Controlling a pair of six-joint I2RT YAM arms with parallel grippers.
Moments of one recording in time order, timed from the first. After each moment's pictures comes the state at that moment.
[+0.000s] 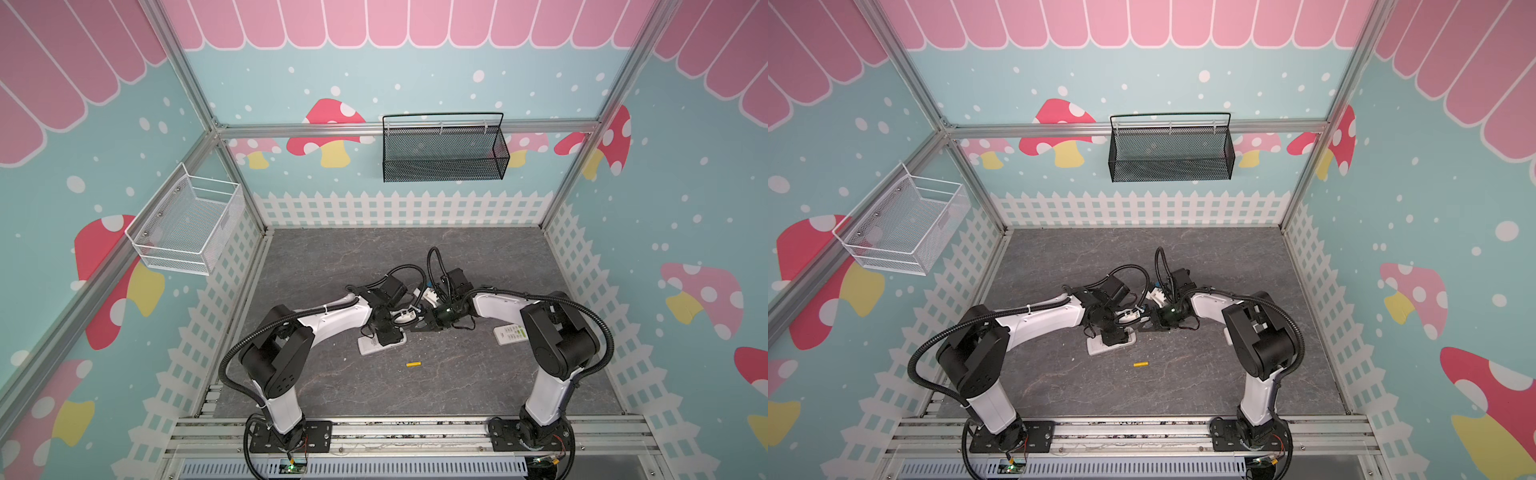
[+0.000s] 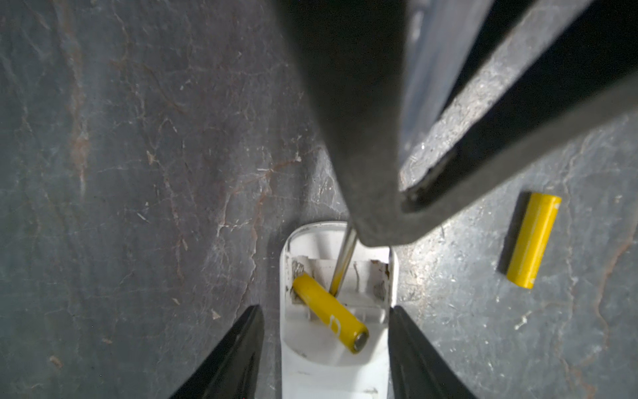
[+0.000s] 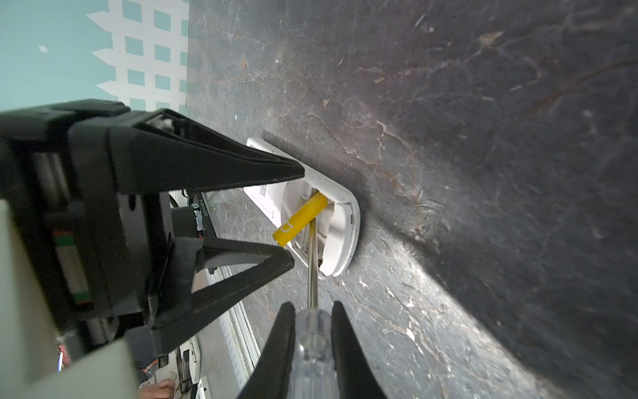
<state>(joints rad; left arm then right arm) -0.70 1.77 1.14 -0.64 0.12 0.54 0.48 1.83 1.02 -0.34 -0.87 0.23</state>
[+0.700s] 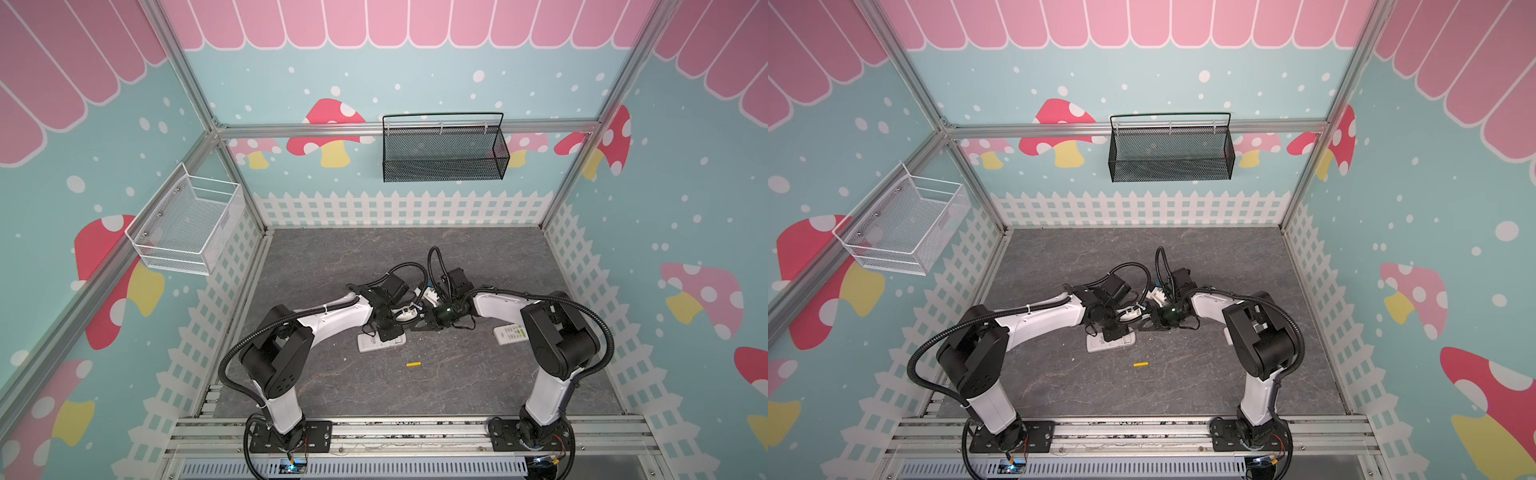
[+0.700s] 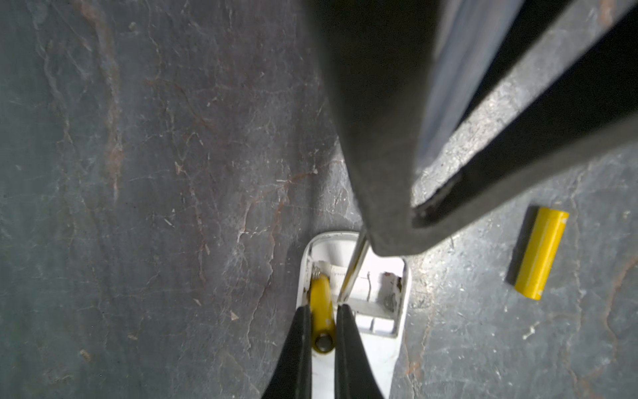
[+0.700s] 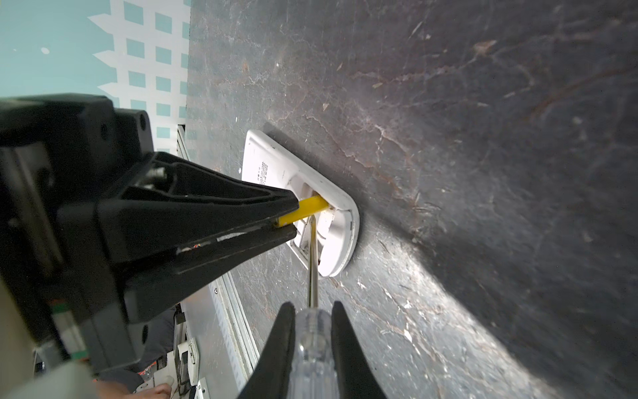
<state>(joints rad) -0.71 1.77 1.16 -0.63 0.10 0.53 0.47 1.82 1.02 -0.34 -0.87 0.23</state>
